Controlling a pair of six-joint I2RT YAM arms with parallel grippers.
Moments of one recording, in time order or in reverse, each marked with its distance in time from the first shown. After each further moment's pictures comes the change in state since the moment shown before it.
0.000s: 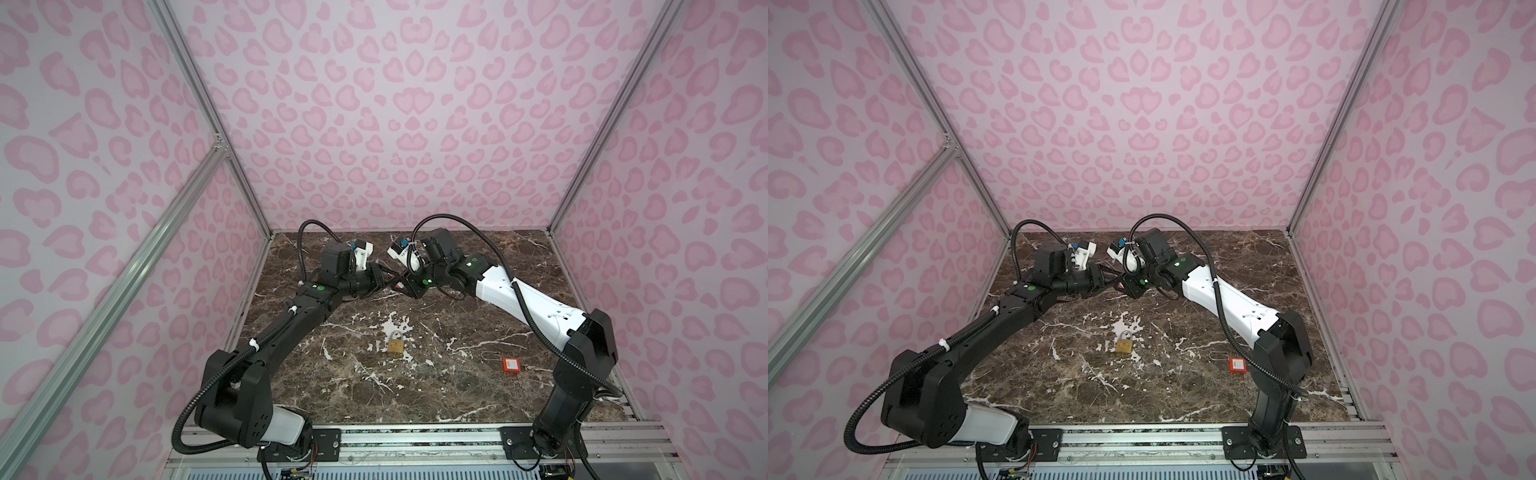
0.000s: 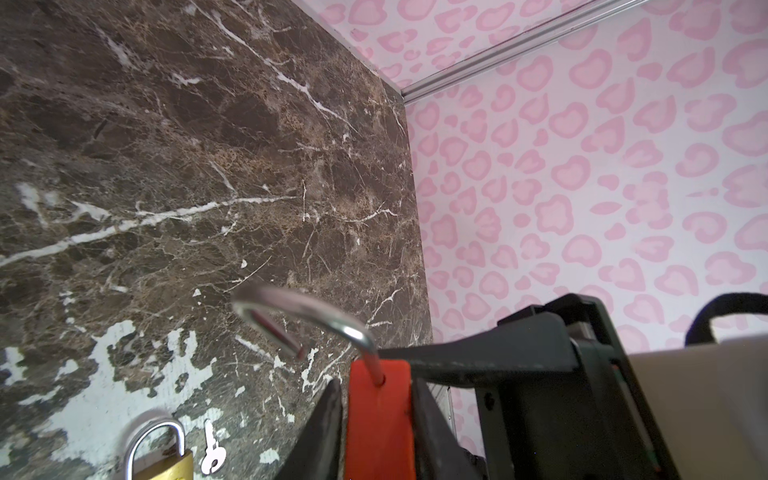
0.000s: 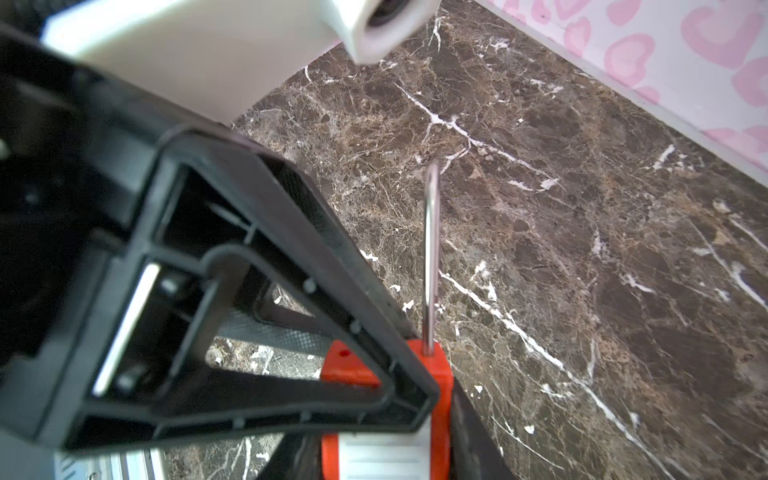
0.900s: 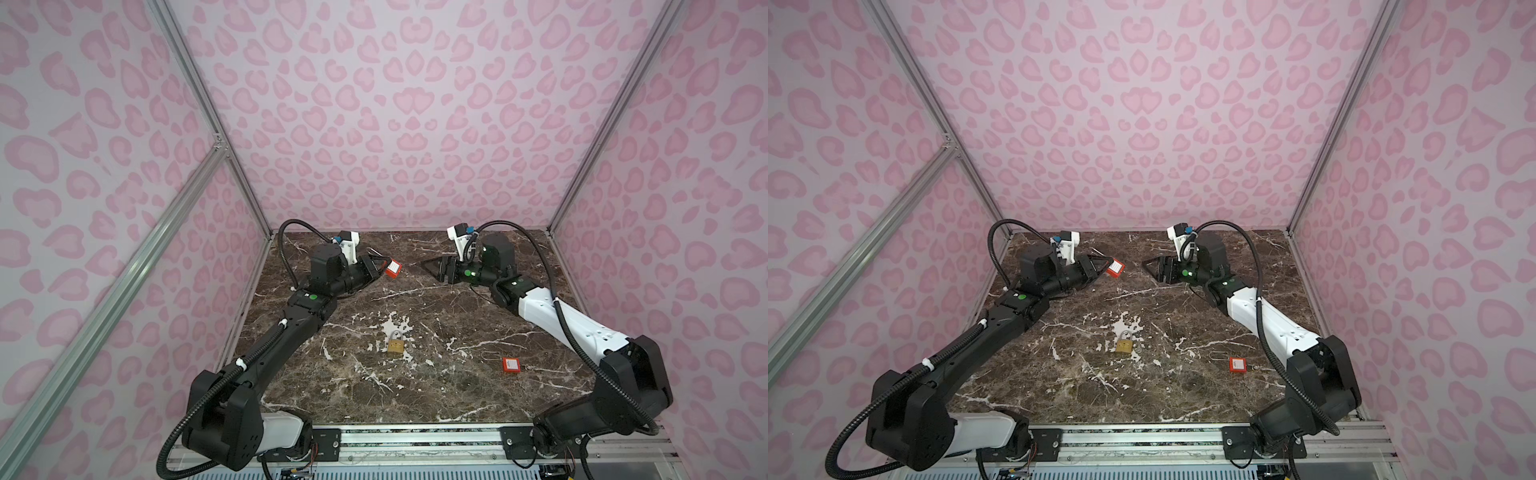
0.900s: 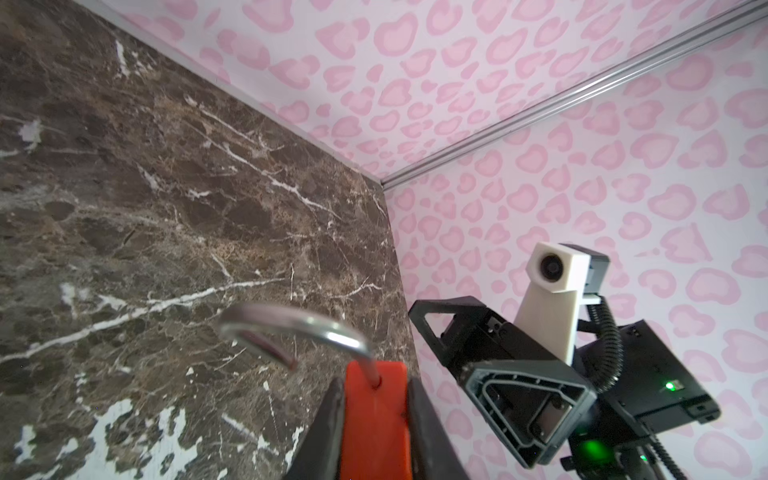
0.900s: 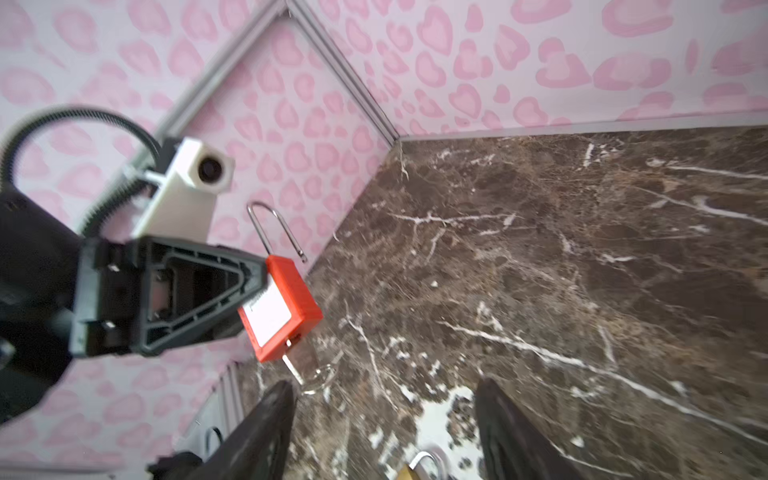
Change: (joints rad) left arm 0.006 -0.113 -0.080 0.239 -0.186 -0.110; right arm -0.272 -0.266 -0.520 0.760 -0.267 0.697
